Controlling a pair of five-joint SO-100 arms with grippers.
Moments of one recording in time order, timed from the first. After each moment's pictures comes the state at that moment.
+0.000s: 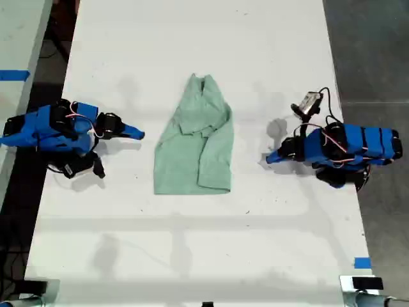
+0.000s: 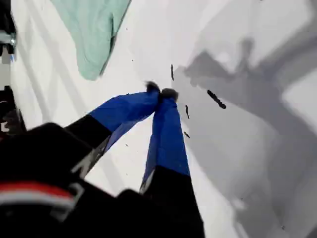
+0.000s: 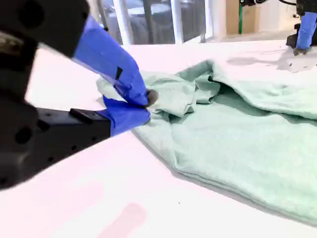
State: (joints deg) arm 0 -13.5 206.2 183.3 56.0 10.8; arm 1 5.3 200.1 175.1 73.2 -3.3
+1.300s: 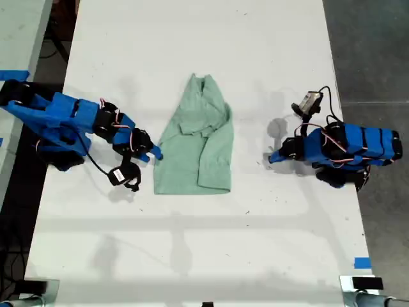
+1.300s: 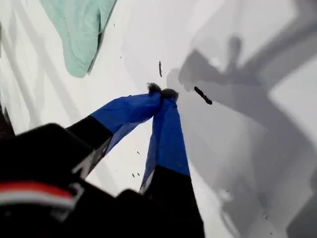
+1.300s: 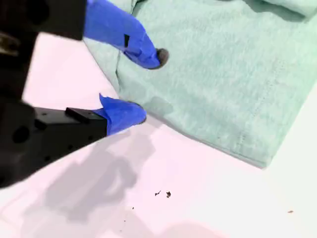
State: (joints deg) arm 0 -0.8 120.6 132.0 55.0 -15.4; arm 1 6.3 200.1 175.1 75.6 -5.4
